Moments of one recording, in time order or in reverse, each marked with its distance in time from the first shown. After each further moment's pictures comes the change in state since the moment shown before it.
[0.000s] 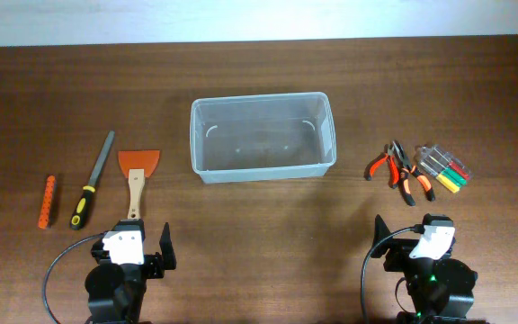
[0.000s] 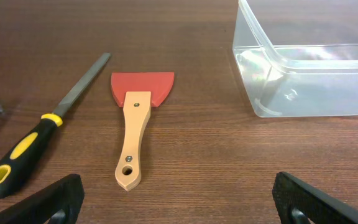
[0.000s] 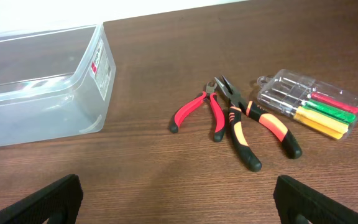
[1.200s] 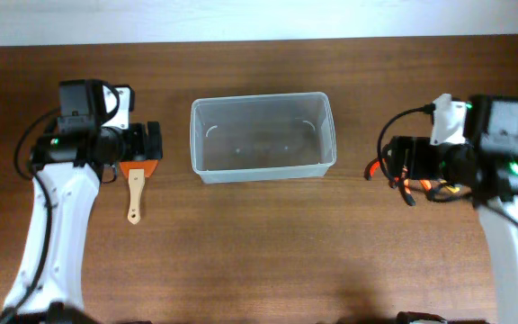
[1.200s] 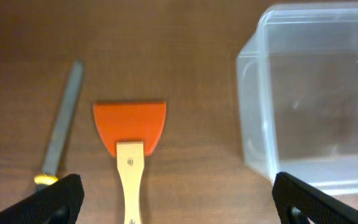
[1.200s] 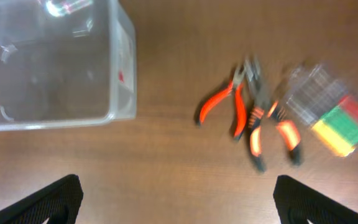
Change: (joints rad) left arm 0.000 1.405 1.179 -0.370 0.056 0.021; right arm 0.018 1.273 1.154 -0.525 -0.087 -0.101
